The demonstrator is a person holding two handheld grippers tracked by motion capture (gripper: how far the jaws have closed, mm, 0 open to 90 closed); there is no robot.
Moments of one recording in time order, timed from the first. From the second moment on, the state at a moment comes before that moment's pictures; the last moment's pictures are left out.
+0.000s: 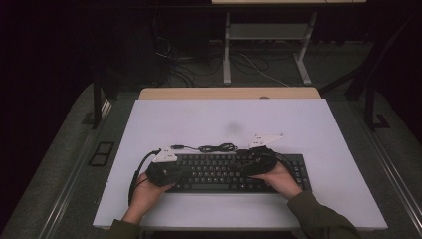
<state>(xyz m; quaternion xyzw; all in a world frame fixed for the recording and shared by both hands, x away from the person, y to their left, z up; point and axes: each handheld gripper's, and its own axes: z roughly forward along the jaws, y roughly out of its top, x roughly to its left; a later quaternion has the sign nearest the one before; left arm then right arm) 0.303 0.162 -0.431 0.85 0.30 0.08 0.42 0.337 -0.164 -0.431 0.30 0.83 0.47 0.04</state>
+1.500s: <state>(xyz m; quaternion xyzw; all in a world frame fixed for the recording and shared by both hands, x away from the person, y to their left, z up) 0.287 0.137 -0.426 0.87 0.22 0.02 0.43 0.338 -0.167 -0.431 0.30 0.82 0.48 0.04</state>
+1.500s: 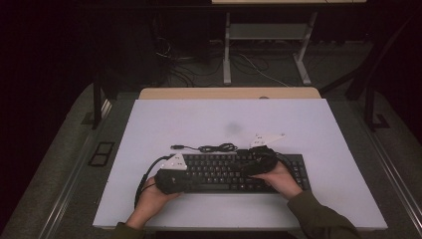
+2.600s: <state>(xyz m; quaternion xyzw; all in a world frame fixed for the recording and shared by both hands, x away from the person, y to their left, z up) 0.289 0.132 -0.437 0.89 0.22 0.01 0.41 0.337 -0.168 -0.430 0.30 0.83 0.48 0.04</state>
